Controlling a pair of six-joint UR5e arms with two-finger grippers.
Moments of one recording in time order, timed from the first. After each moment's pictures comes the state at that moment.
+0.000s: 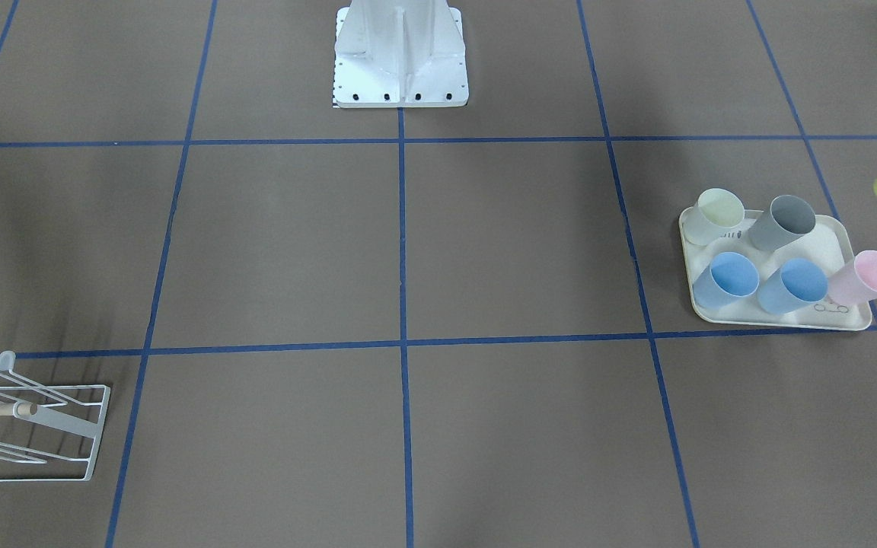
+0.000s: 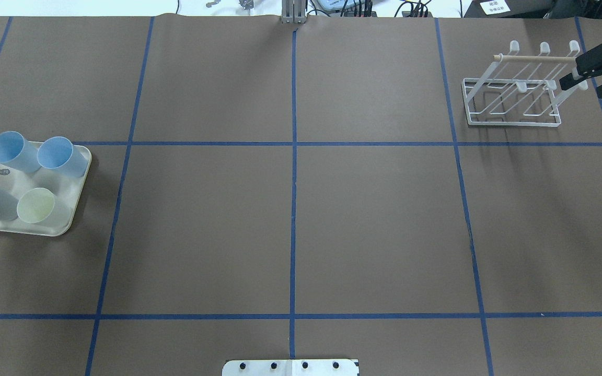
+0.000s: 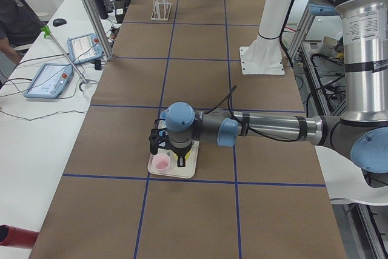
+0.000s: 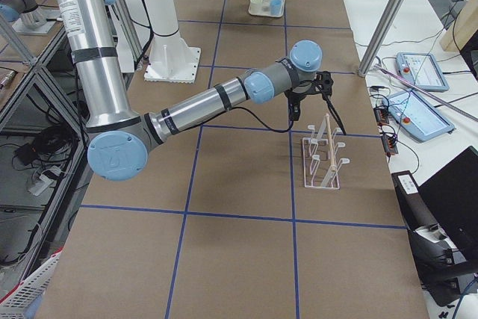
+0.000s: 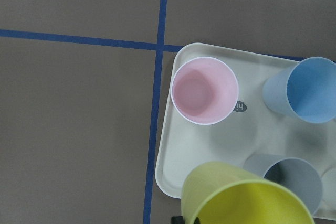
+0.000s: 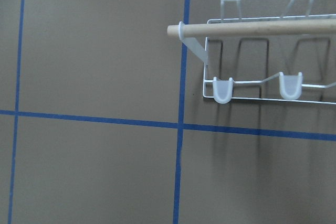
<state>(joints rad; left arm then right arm) -1.54 -1.49 -1.89 -1.41 -2.41 -0.17 1.32 -1.35 1.81 -1.51 2.58 0.53</state>
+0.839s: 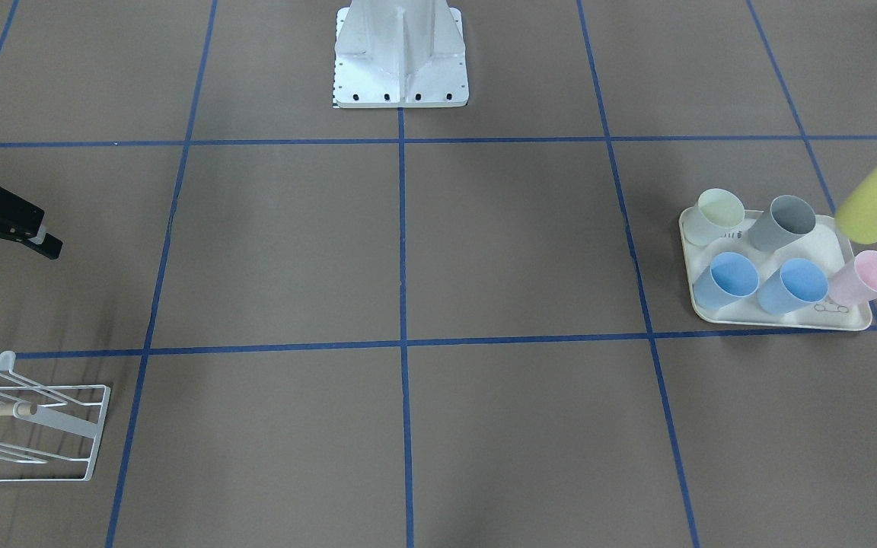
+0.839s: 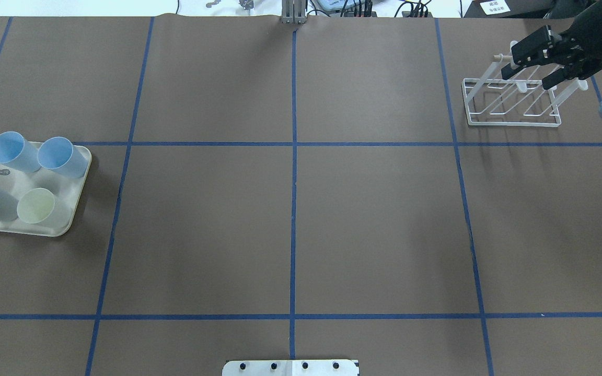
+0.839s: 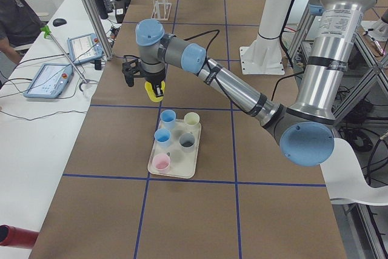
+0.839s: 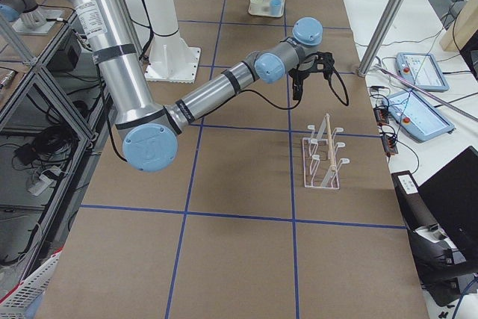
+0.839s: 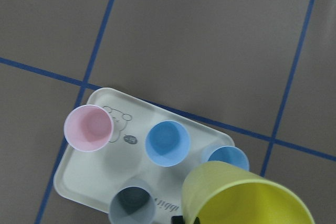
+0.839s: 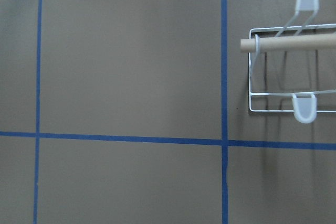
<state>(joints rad) -1.40 -1.78 -1.95 -1.43 -2.46 -0.84 1.21 -1.23 1.81 -1.48 2.48 0.75</state>
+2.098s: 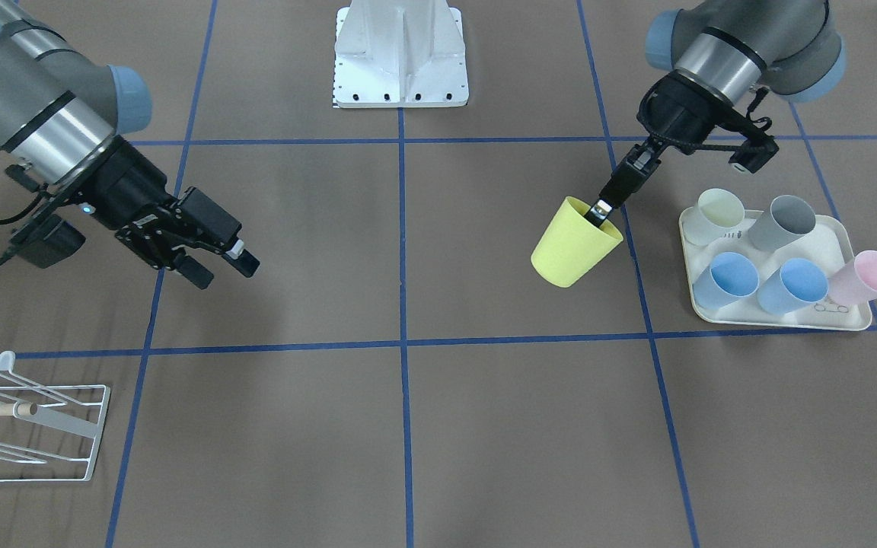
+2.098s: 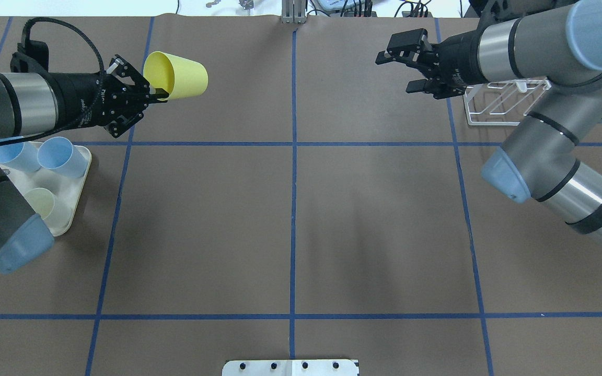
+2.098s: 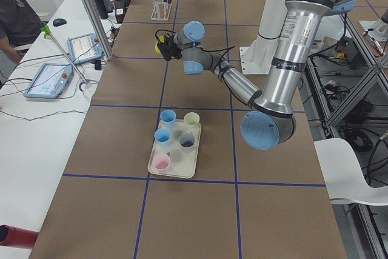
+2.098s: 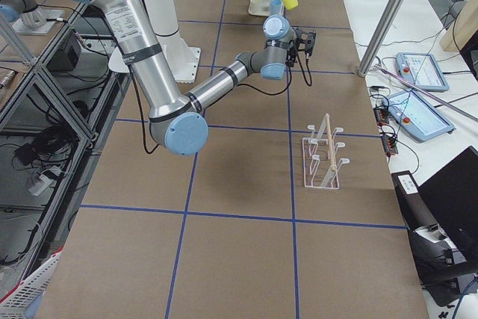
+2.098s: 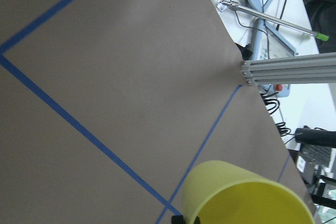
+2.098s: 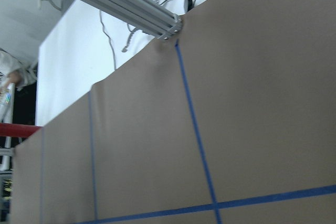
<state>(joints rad) -0.78 -1.84 -1.87 -2.58 -1.74 -2.26 0.87 -1.13 1.69 -0.62 1.99 1.71</state>
